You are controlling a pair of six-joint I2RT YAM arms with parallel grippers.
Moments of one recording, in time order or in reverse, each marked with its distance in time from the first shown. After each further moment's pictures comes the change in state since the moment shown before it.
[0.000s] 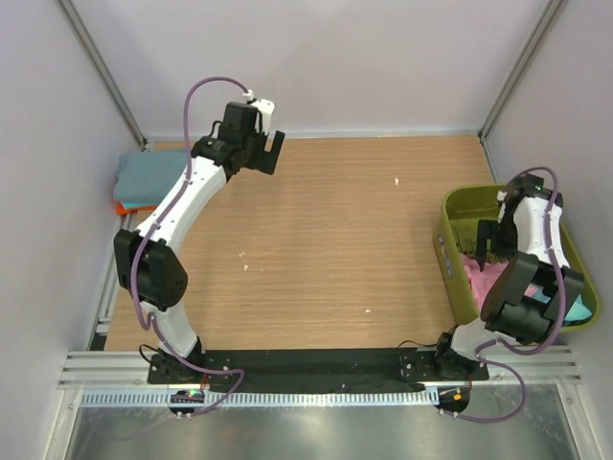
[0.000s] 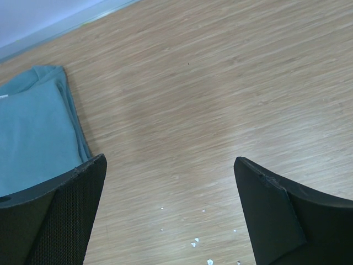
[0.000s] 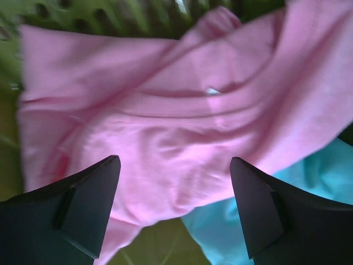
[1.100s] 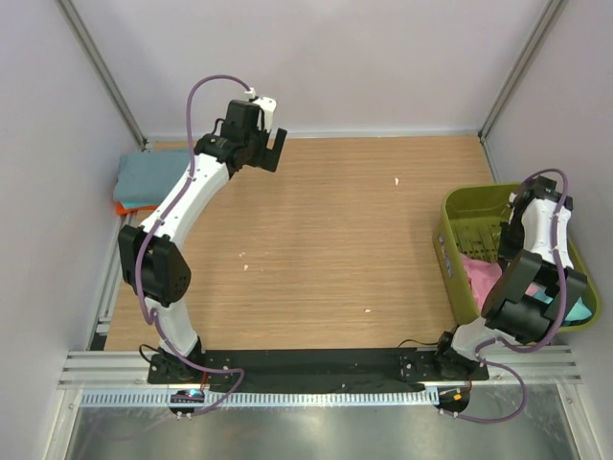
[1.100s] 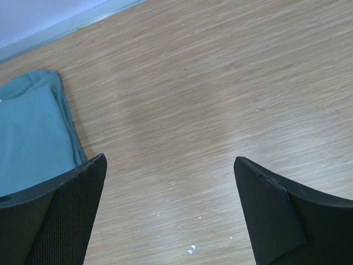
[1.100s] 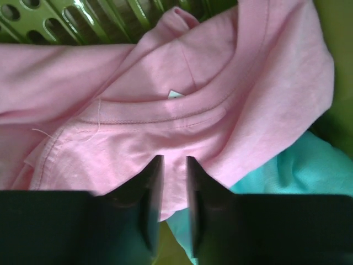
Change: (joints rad) left arm 0.000 0.043 0.036 0.005 0.008 -0.011; right arm -0.109 0.009 0.004 0.027 0.026 -0.031
